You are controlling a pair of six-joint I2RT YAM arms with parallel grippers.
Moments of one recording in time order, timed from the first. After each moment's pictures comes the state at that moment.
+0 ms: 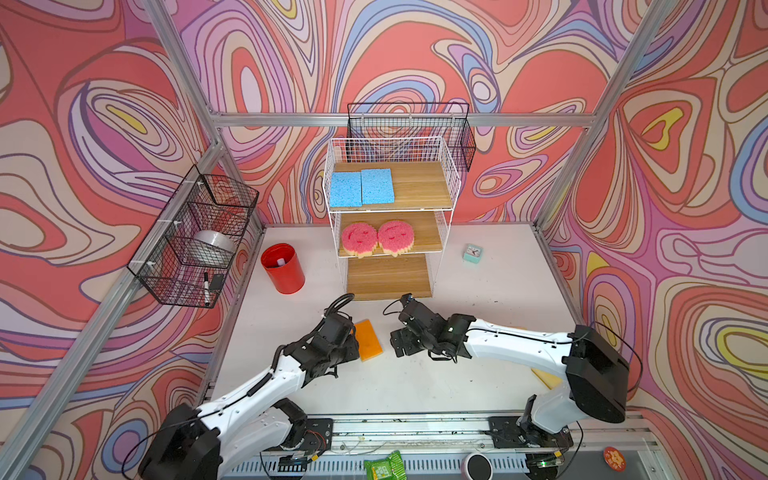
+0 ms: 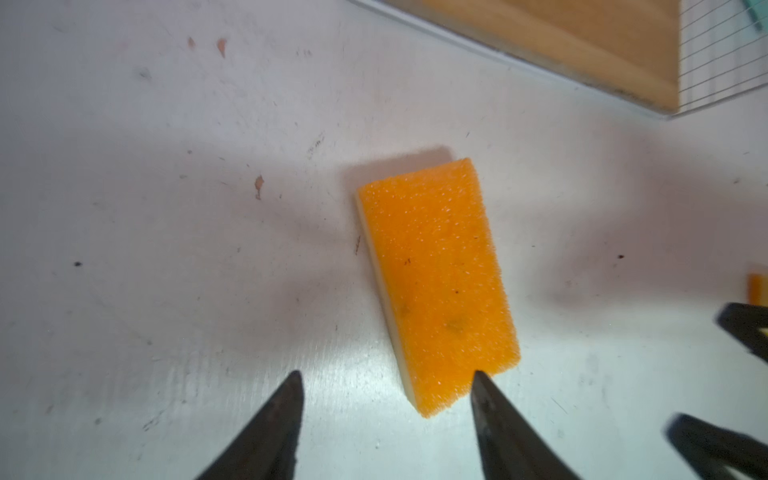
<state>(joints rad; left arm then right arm) -0.60 0.90 0.49 -0.52 -0.10 -0.81 1.01 1.61 1.04 -0.45 0.13 0.56</state>
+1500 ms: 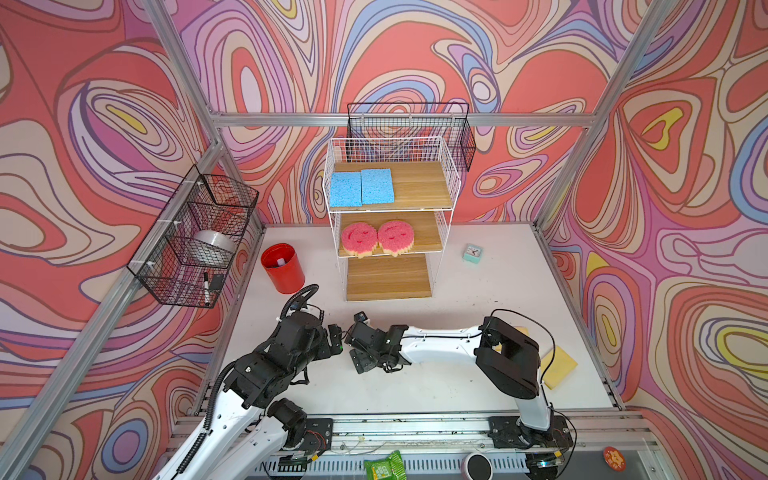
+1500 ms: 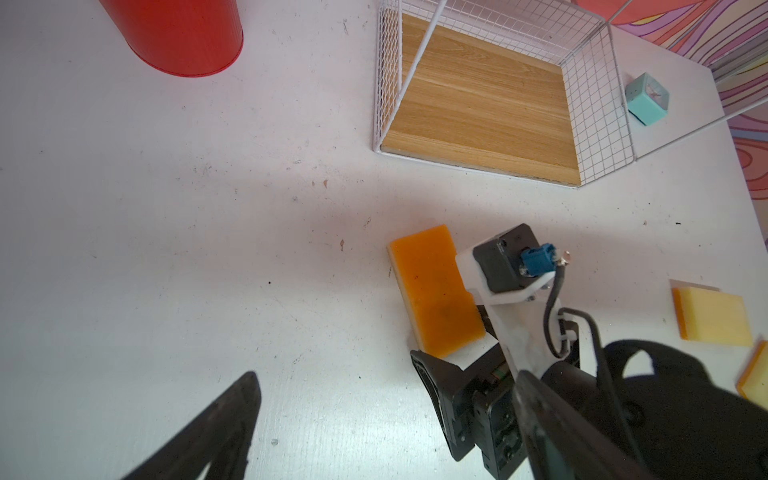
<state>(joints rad) -0.55 0.63 0.75 -0.93 -0.21 -0.67 1.17 2.04 1.40 -0.50 0.20 0.64</state>
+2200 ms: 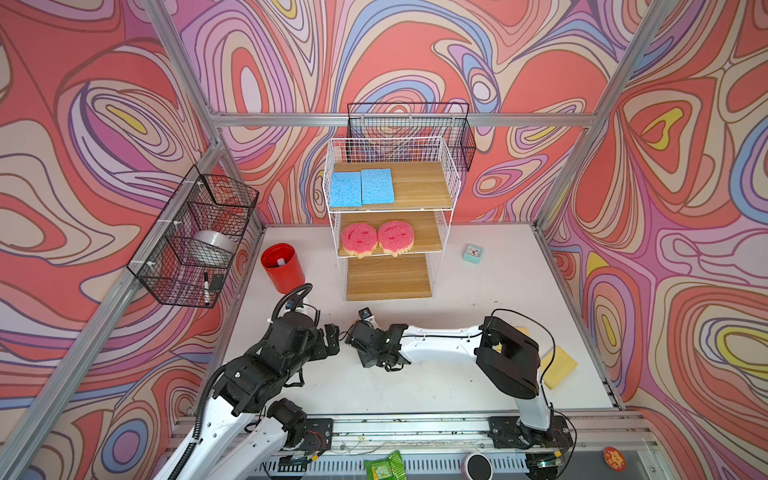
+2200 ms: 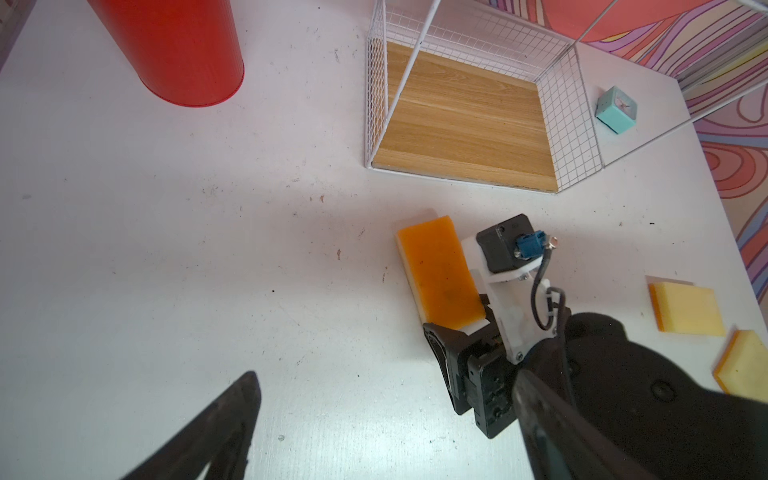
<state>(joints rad) -0.55 0.61 0.83 -0.98 -0.21 -0.63 1.16 2.03 1.40 -0.53 0.31 0.70</state>
